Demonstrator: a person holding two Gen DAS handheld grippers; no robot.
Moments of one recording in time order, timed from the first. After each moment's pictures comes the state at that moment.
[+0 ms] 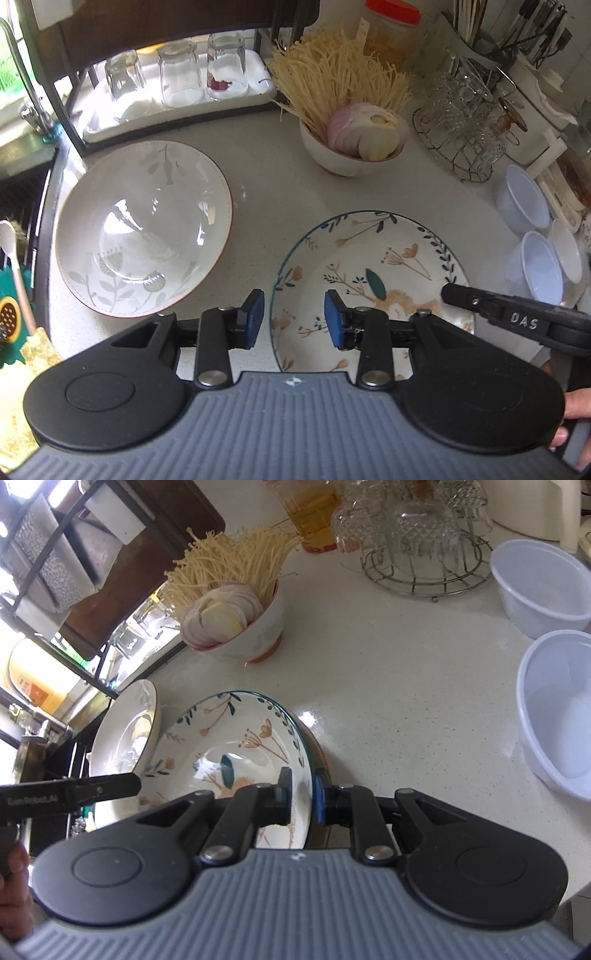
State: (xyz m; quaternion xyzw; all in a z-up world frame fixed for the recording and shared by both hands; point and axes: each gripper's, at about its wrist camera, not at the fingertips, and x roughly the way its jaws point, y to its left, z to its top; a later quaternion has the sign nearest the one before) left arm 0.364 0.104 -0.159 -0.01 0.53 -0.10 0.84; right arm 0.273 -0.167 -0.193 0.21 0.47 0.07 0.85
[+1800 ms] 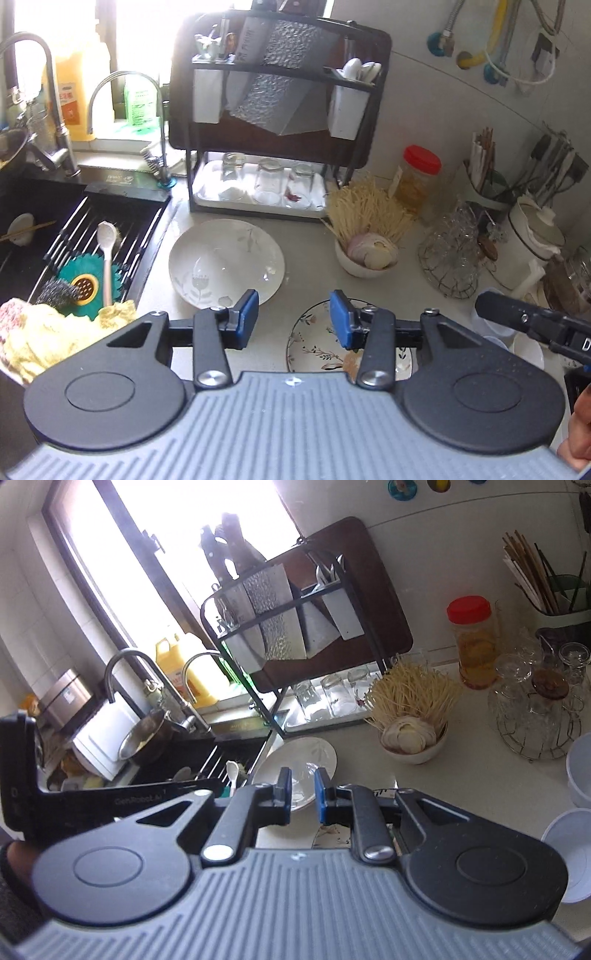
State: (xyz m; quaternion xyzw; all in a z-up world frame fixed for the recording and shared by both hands) left arm 0.232 0.122 -0.020 -0.11 0.38 0.04 0.92; right arm 0.219 -0.152 -0.023 0.15 0.34 0.29 0.88
